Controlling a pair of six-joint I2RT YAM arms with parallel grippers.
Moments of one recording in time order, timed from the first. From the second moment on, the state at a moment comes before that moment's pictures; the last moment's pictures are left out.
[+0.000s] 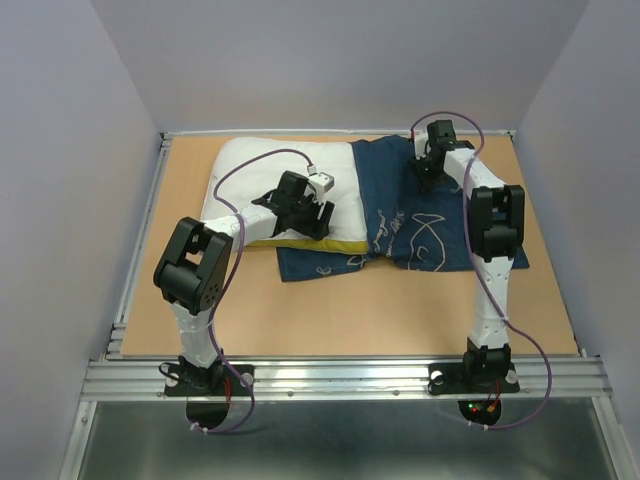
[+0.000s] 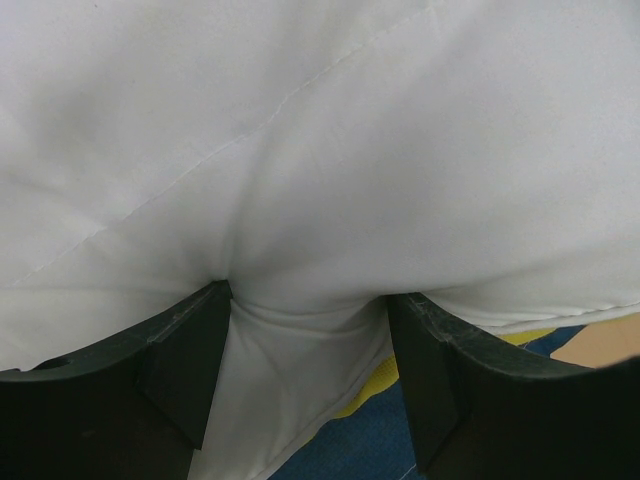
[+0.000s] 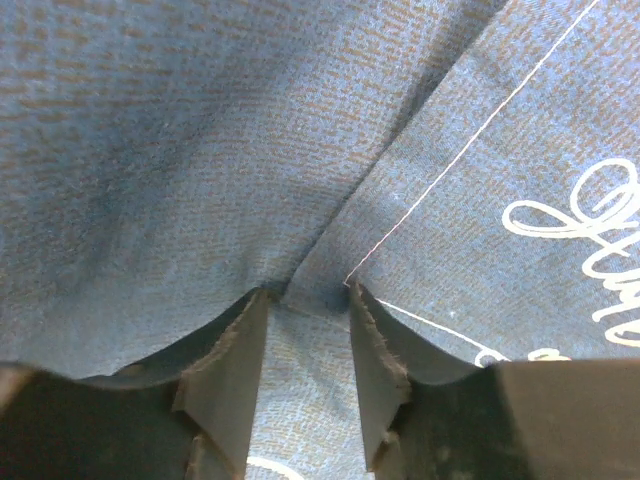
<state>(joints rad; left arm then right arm) -0.50 1.85 1.17 -0.13 0.21 -0.01 0.07 2.35 1.98 -0.69 -0.01 -0.31</state>
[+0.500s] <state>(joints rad) -0.50 1.86 1.17 -0.11 0.22 -0.02 0.05 2.35 2.11 -0.68 0.20 -0.38</state>
